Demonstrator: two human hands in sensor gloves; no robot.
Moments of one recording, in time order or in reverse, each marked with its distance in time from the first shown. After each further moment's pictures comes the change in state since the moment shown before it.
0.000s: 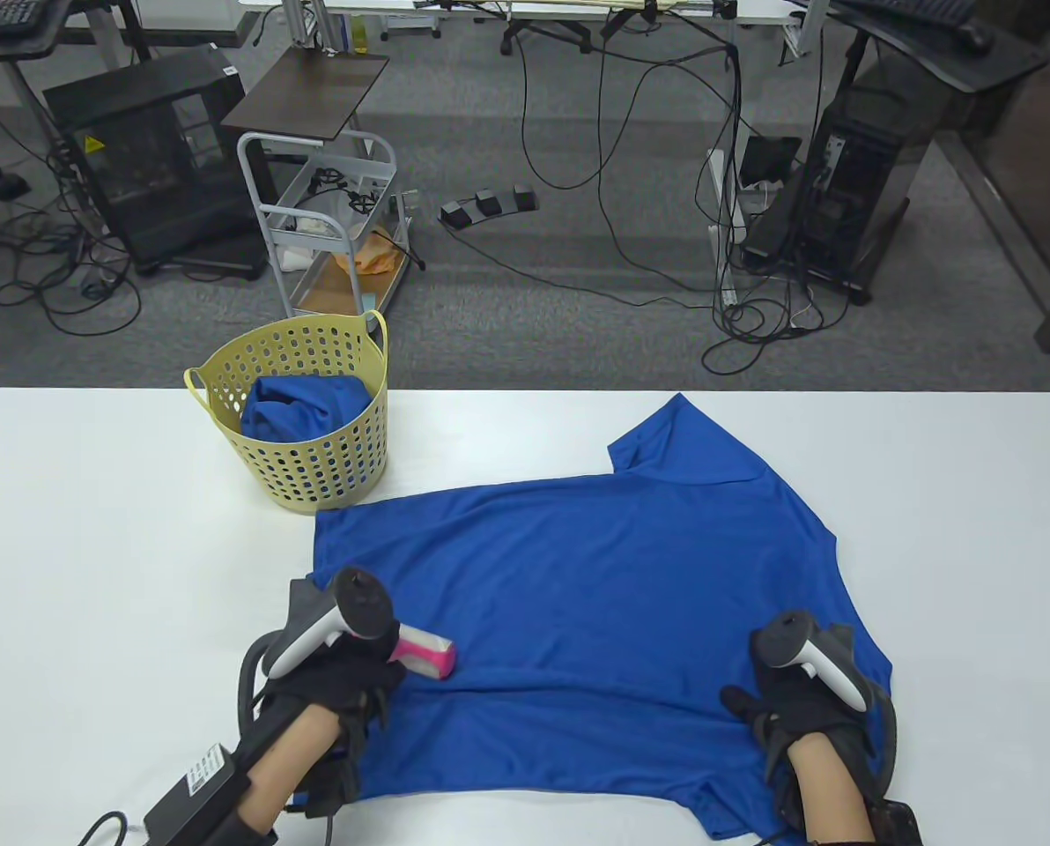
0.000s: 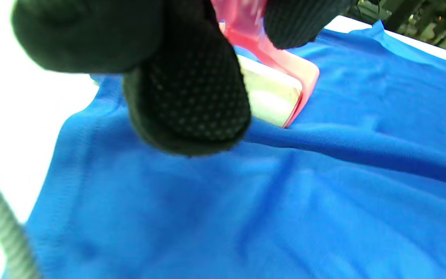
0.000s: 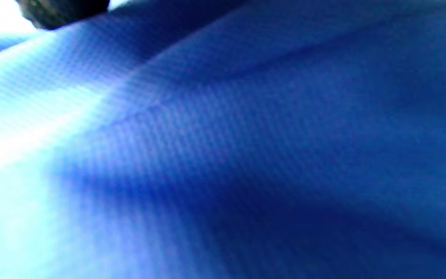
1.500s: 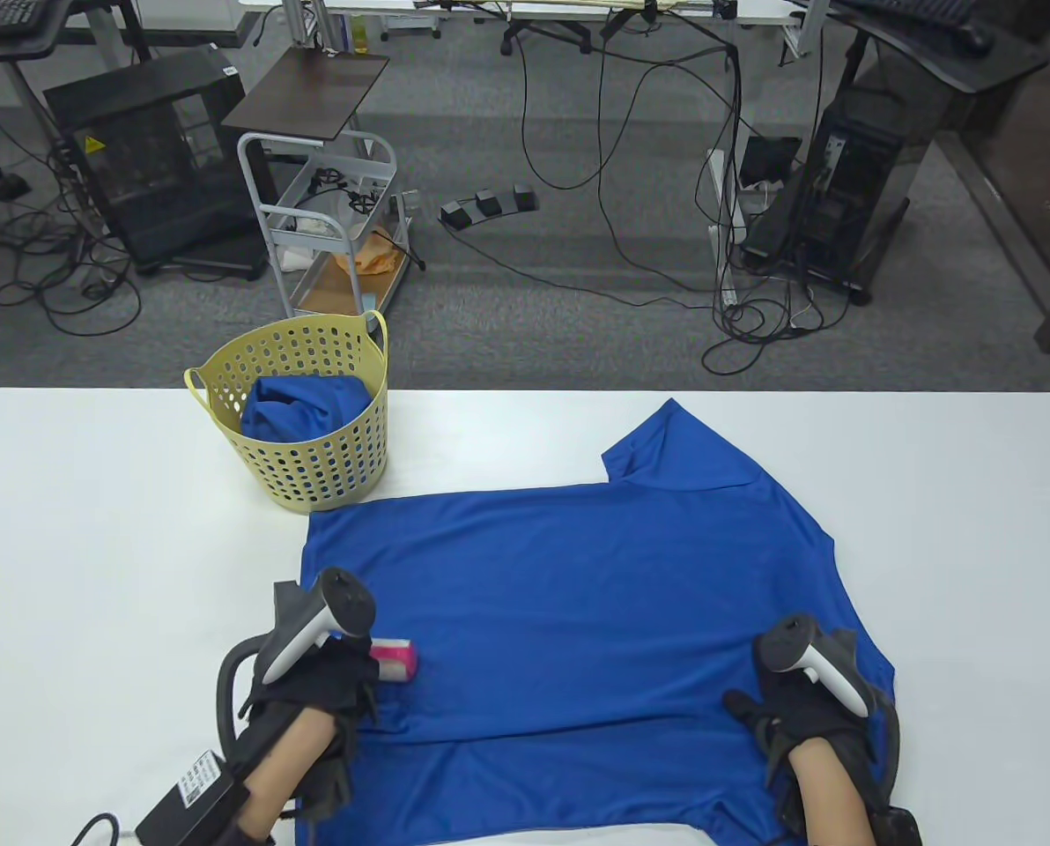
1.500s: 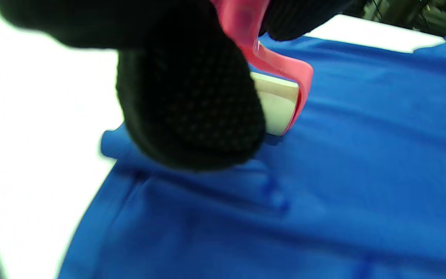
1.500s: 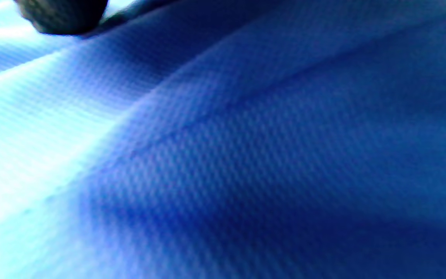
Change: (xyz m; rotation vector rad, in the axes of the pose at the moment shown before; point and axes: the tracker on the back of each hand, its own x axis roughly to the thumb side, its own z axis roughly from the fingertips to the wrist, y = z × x) left_hand -0.004 0.025 -0.029 0.094 0.213 0.042; right_hand -0.003 0.002 0.002 -0.003 0.016 -0.001
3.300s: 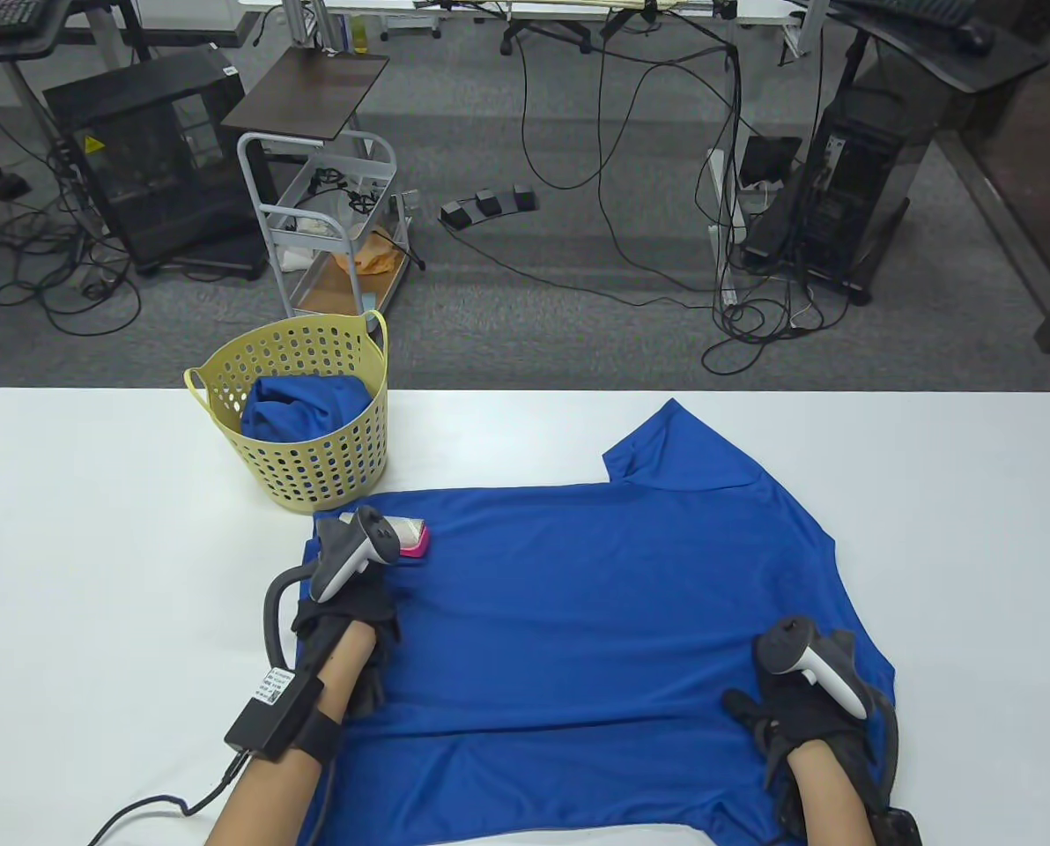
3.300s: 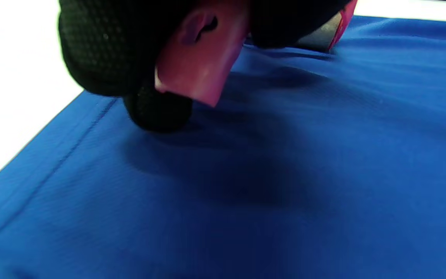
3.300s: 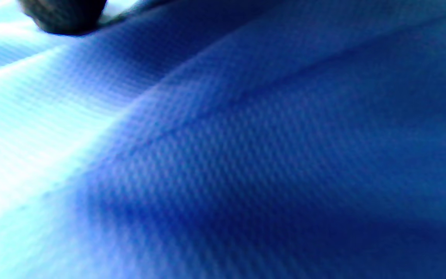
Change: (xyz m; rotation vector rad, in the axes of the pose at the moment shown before) left_hand 0.021 -0.002 -0.090 0.078 0.084 -0.060; right_hand 0.002 0.002 0.000 -0.011 -0.008 0.008
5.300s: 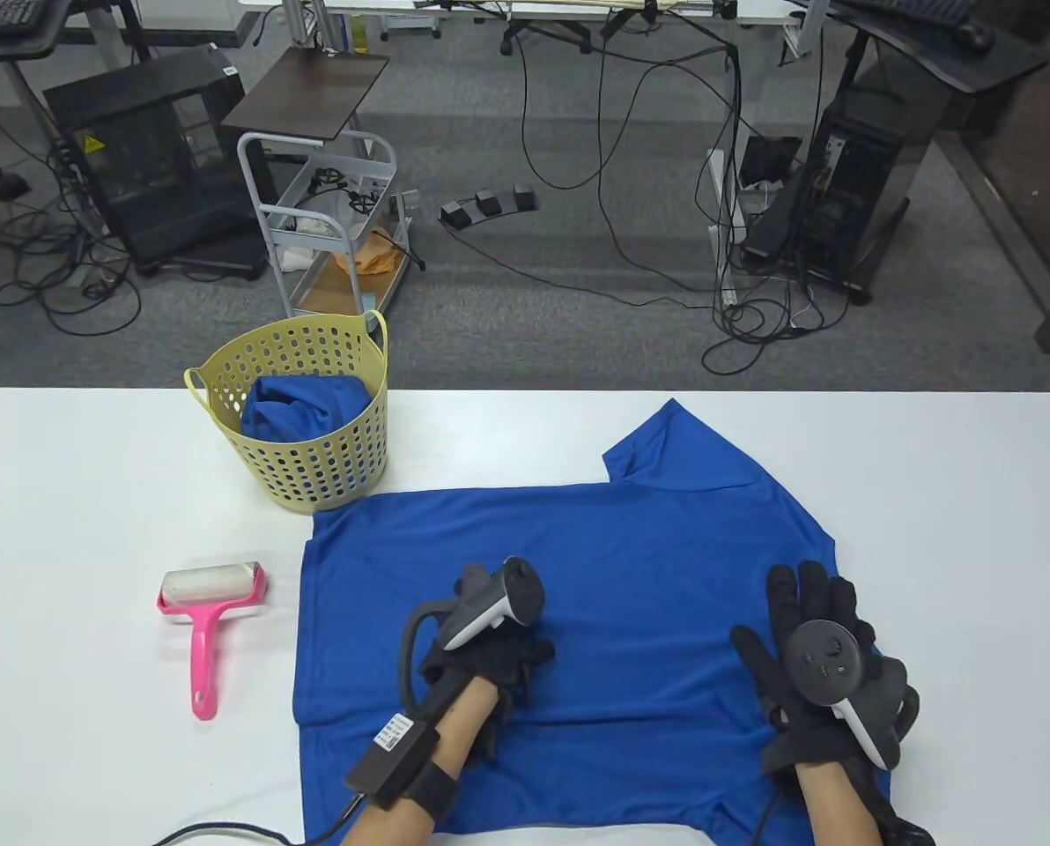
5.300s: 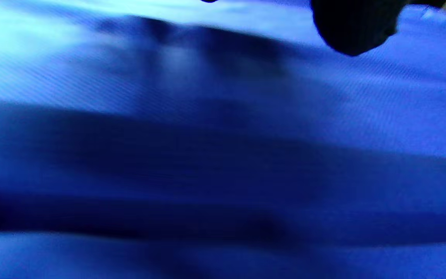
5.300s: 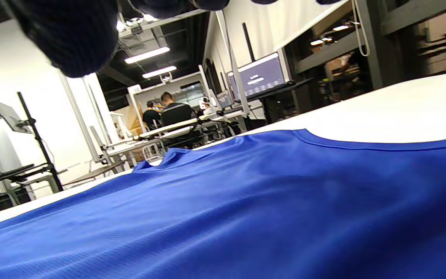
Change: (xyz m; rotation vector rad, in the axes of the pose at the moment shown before) left_hand 0.132 -0.063 0.060 -0.053 -0.343 -0.104; right_hand 0.011 -0.044 0.070 -0.785 -0.302 -0.172
